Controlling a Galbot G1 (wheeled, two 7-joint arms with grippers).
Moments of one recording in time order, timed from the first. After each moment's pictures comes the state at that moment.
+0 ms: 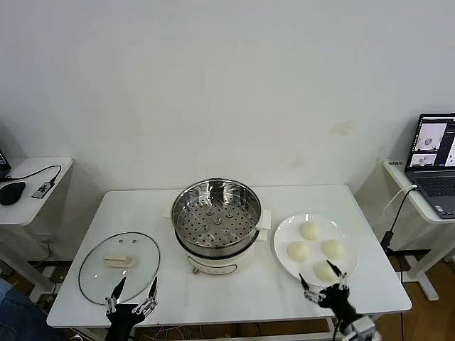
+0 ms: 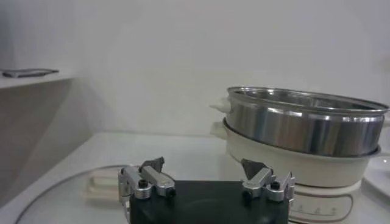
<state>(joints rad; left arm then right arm) 1.79 -1.30 -0.60 -2.04 -0.28 -0.11 -0.02 -1.47 1.06 0.67 1.87 -0.23 0.02 -0.32</state>
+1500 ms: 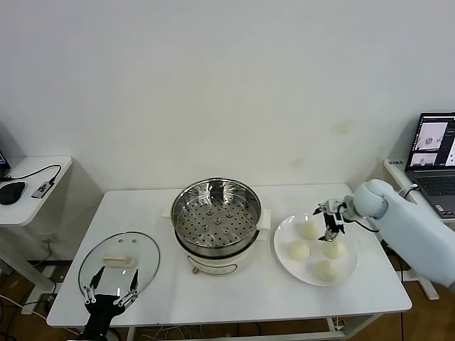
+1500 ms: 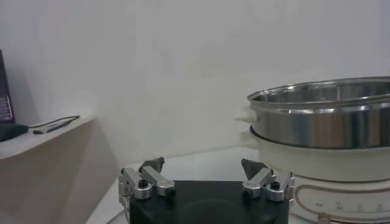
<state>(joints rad) 1.79 -1.28 -0.71 -2.04 -0.16 -0.12 0.00 -0.12 0.81 -0.55 1.10 -0.23 -0.15 -1.05</state>
